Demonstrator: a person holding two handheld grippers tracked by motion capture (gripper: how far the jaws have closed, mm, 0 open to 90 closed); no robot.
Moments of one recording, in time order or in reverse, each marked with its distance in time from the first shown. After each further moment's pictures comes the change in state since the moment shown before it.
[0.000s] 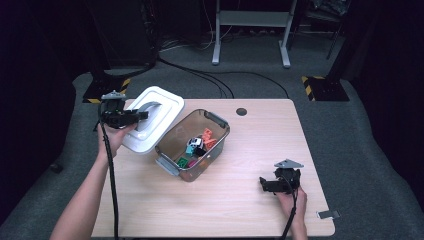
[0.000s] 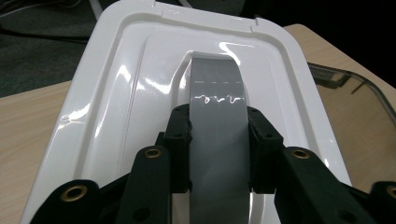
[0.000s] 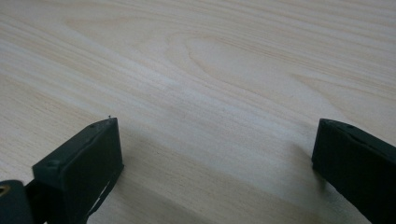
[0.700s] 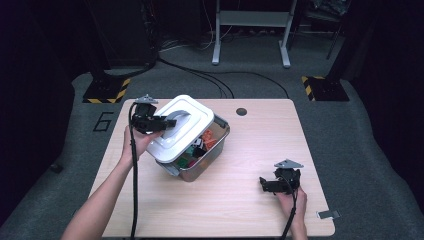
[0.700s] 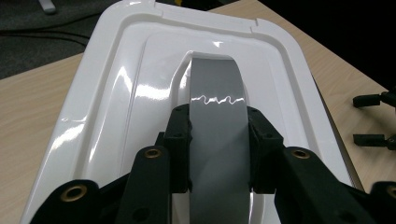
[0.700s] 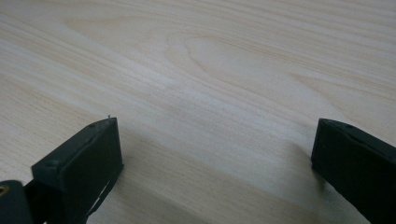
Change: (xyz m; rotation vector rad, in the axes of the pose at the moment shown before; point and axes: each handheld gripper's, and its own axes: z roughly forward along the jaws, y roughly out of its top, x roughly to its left) left arm -0.070 0.007 0.036 0.088 -0.097 0.088; right arm 0.000 0.000 0.000 0.000 -0.005 -0.006
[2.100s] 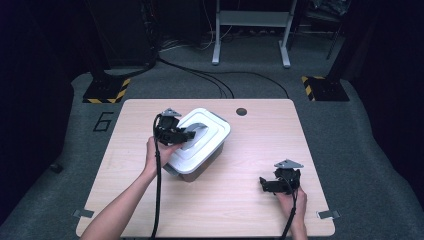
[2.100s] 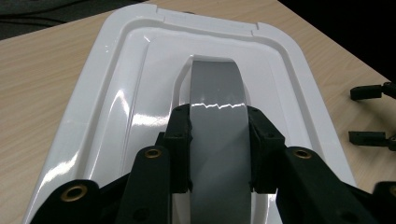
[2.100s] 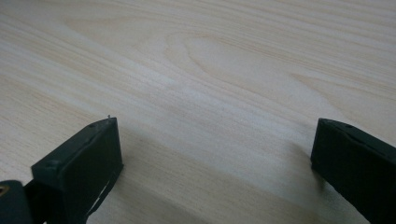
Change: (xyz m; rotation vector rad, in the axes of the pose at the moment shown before) left arm -0.045 -0.017 0.048 0.032 0.006 -0.007; right arm 0.000 0.000 0.000 -0.002 0.000 0.003
